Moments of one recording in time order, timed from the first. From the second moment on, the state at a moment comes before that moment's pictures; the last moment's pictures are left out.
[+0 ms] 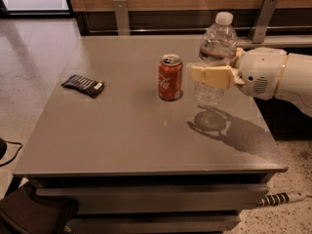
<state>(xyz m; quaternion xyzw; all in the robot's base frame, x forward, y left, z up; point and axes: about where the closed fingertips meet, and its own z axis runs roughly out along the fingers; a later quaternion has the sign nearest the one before) 0.520 -0.106 0.969 -0.36 0.67 0.31 0.58</state>
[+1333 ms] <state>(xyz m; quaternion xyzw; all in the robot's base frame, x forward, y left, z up) 0.522 0.065 0.960 -0.43 0.64 0.29 0.57</state>
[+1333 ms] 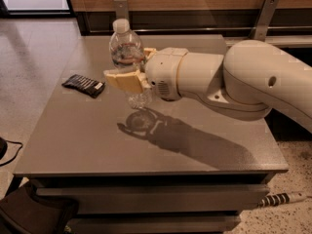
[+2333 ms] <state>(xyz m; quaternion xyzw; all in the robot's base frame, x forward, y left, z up) 0.563 0.127 0.942 -0.45 0.61 0.33 0.56</state>
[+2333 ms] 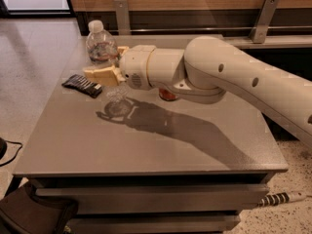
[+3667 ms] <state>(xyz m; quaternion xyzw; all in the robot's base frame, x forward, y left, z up) 0.593 0.119 0.901 -0.41 0.63 0.33 0.58</state>
